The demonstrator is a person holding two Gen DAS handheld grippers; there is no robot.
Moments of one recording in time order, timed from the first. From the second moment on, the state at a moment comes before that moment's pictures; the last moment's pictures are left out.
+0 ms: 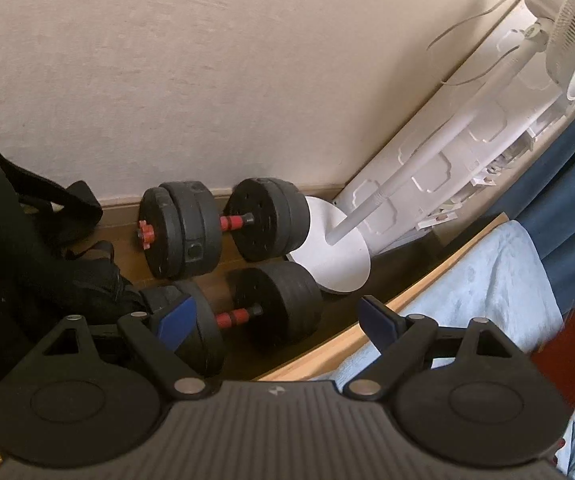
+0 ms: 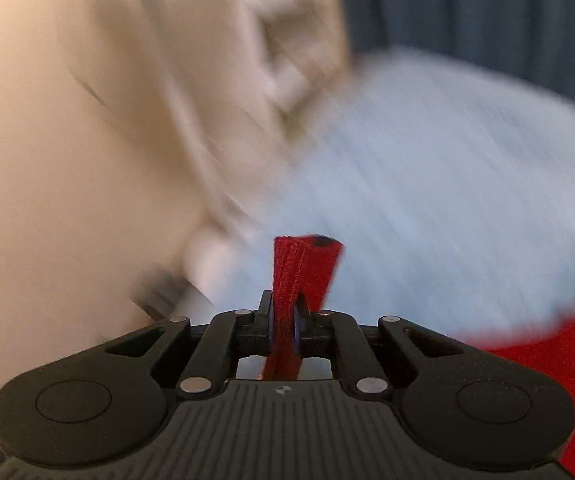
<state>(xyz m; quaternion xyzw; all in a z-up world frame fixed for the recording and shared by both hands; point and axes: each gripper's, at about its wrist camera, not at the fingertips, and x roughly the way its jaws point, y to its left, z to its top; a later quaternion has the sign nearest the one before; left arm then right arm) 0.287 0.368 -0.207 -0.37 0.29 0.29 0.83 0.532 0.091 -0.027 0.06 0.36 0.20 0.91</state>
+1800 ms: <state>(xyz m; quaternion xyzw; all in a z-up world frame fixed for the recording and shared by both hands) 0.408 0.126 -0.140 -0.12 0.27 -0.03 0.96 0.242 -0.402 -0.170 0.36 0.29 -0.20 0.87</state>
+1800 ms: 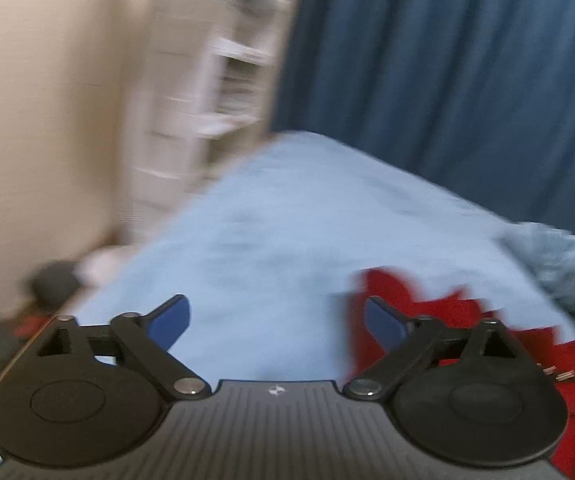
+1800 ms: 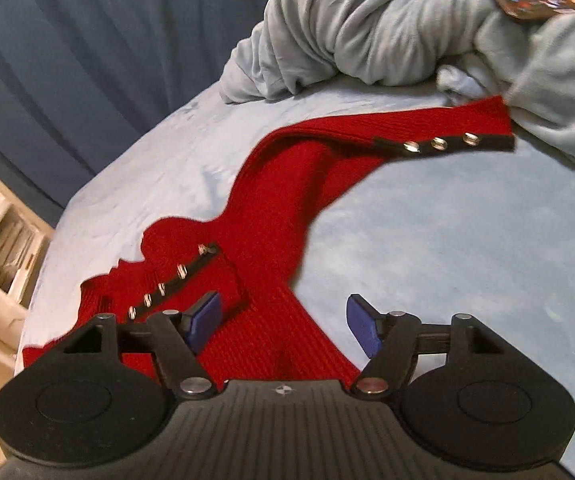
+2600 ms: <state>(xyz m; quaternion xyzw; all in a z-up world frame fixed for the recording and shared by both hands) 0.493 0.000 -0.179 0.05 0.40 0.02 0.91 0.192 -0.439 -0.243 0.50 0.21 -0.12 0.83</state>
